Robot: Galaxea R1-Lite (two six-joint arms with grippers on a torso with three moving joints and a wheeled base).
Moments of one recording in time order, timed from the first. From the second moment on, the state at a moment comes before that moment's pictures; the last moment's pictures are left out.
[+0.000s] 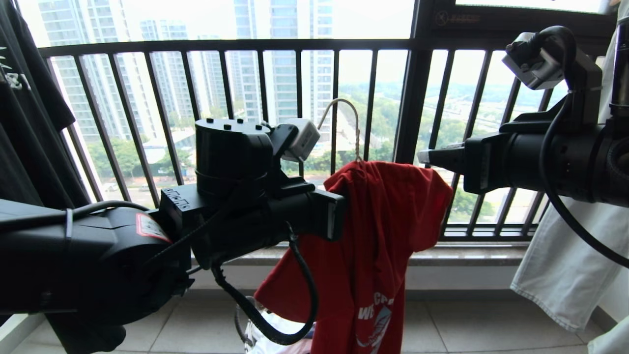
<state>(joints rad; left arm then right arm) -0.77 1.69 -1.05 -0.49 -0.06 -0.17 0.59 1.42 -1.22 0.05 -0.18 0.05</state>
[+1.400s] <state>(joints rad) -0.54 1.54 -1.07 0.03 -0.78 0.01 0.47 1.37 -1.19 0.43 0.29 -0.30</state>
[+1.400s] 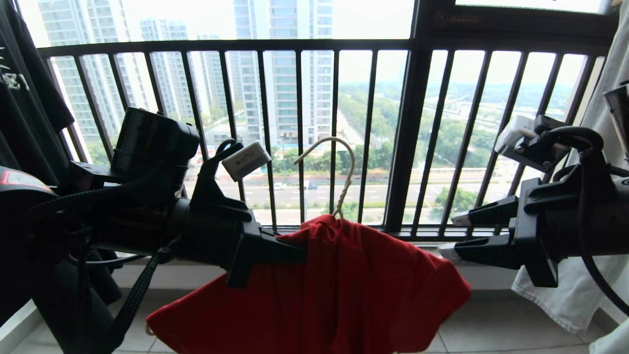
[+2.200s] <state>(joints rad) -0.54 1.42 -1.05 0.03 -0.78 0.02 0.56 1.55 -1.33 0.41 0.38 -0.58</state>
